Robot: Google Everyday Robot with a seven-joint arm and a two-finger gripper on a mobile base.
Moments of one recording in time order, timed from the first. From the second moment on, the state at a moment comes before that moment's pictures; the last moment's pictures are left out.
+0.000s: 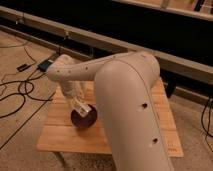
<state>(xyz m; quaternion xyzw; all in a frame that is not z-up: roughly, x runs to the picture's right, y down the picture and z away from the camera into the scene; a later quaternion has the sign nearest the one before) -0.157 0.080 0.813 -0.29 0.14 0.28 0.91</state>
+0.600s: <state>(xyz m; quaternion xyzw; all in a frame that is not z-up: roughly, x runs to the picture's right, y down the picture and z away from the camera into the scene) -0.152 0.104 0.808 -0.30 0.13 0.30 0.89</state>
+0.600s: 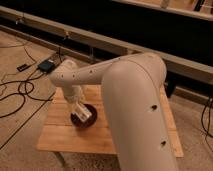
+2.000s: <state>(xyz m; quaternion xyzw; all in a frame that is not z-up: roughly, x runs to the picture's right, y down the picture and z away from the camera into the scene) -0.138 0.112 0.813 -0.30 0.14 0.31 0.89</state>
